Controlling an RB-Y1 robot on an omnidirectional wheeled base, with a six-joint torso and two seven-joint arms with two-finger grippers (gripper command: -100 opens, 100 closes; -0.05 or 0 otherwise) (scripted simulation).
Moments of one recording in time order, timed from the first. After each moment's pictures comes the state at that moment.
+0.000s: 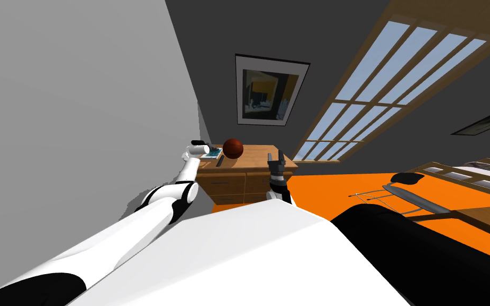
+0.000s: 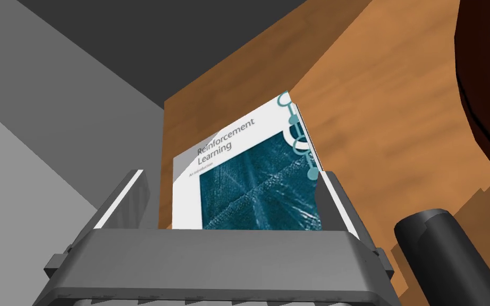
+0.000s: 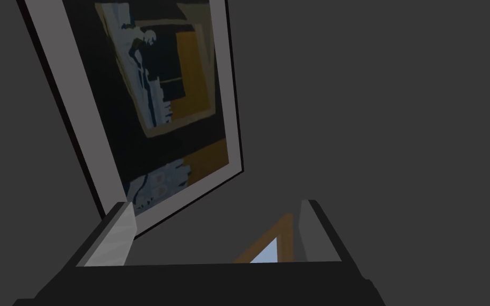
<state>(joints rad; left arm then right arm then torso) -0.85 0.27 0.17 -1.15 0.25 0.81 0.90 0.51 0.02 0.07 -2.24 -0.01 -0.61 -0.08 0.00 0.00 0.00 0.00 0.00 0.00</state>
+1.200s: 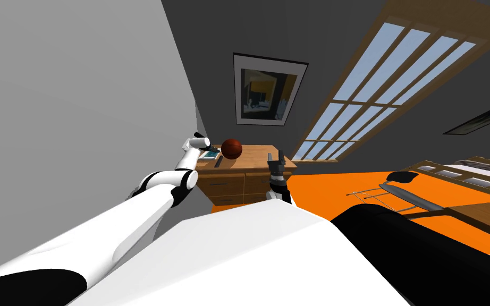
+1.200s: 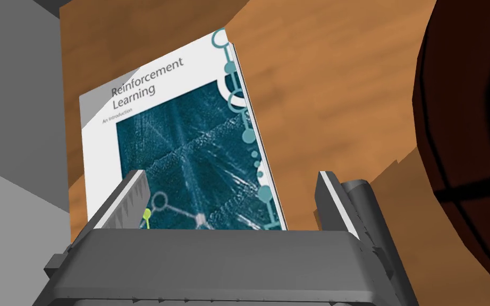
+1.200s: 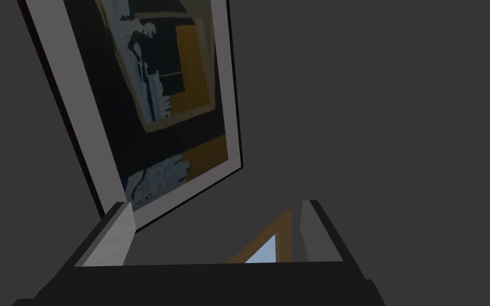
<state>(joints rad) -1.07 0.32 0.16 -0.89 0.27 1.13 1.08 0.51 0.02 0.07 -2.24 -0.01 -0.61 -0.08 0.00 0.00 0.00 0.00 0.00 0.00</state>
